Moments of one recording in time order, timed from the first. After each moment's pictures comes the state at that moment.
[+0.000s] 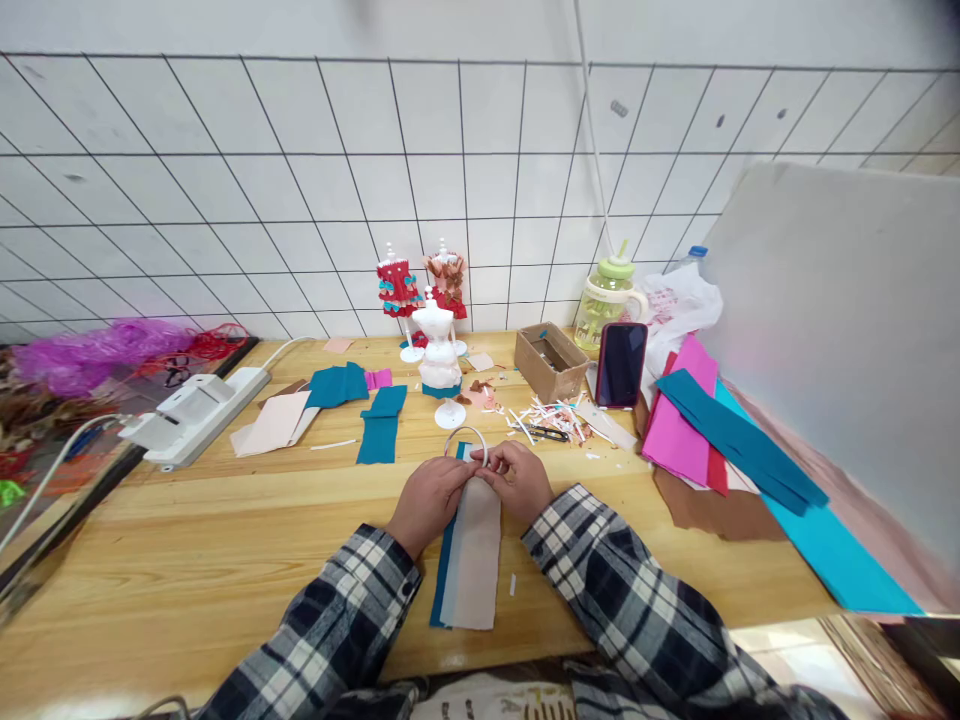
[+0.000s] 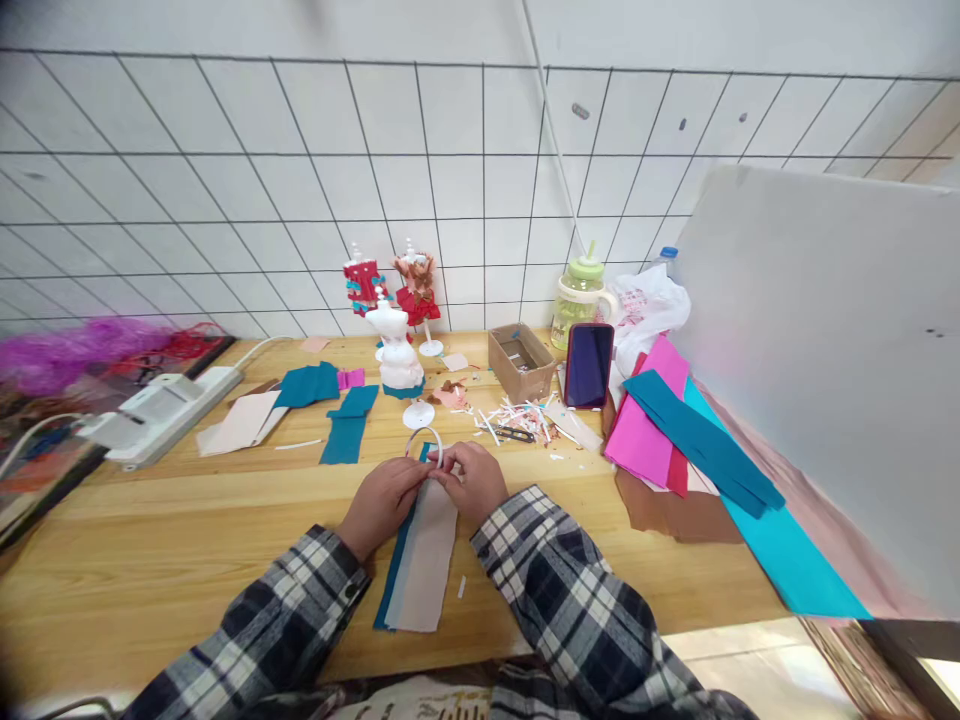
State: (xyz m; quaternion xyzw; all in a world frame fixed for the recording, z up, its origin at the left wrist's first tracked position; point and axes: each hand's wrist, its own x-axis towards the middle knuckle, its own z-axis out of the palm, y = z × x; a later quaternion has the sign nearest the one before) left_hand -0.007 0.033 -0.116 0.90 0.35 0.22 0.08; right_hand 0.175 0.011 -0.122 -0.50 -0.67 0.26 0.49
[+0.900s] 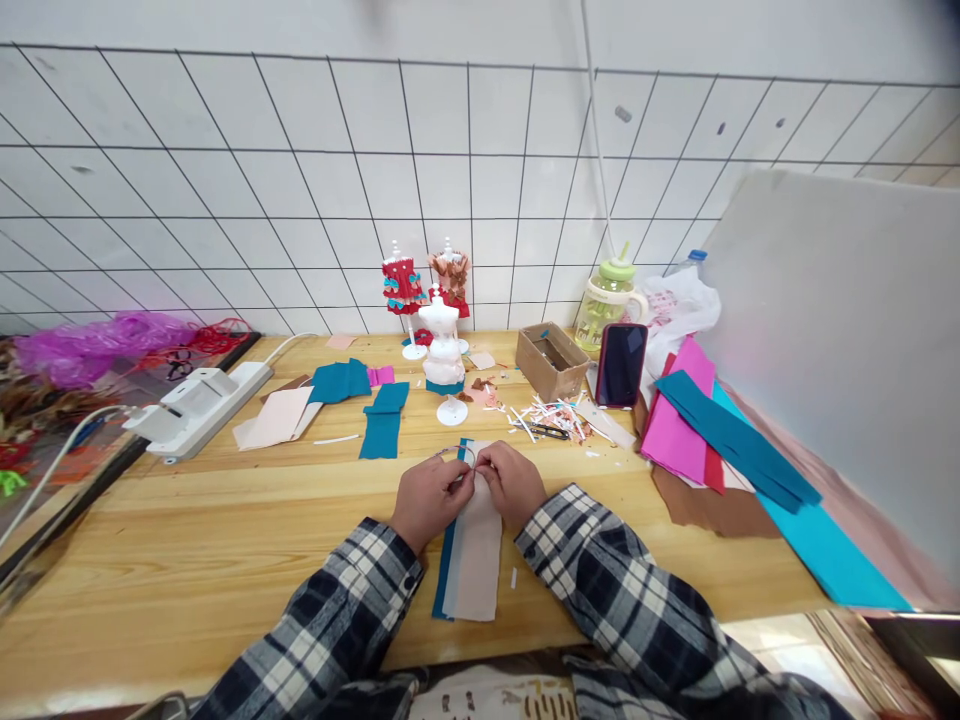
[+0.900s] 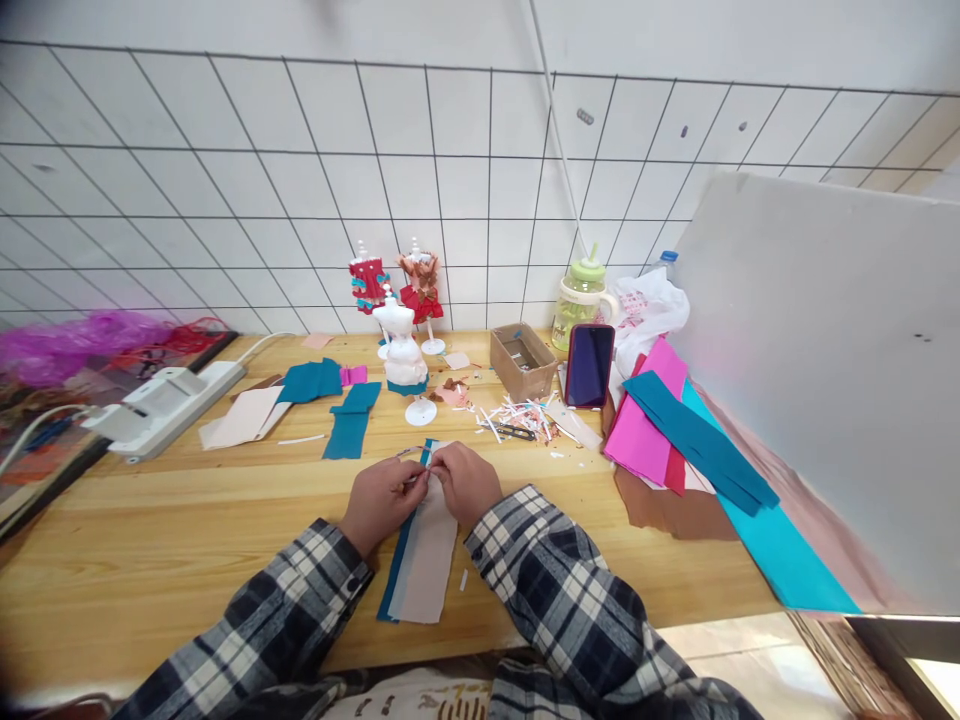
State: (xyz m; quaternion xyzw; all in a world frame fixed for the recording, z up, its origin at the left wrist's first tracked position) left_hand -0.005 0.024 -0.114 0.85 0.46 0.24 0.06; right_hand 0.165 0.004 -0.122 -0.51 -0.75 0.16 0.39
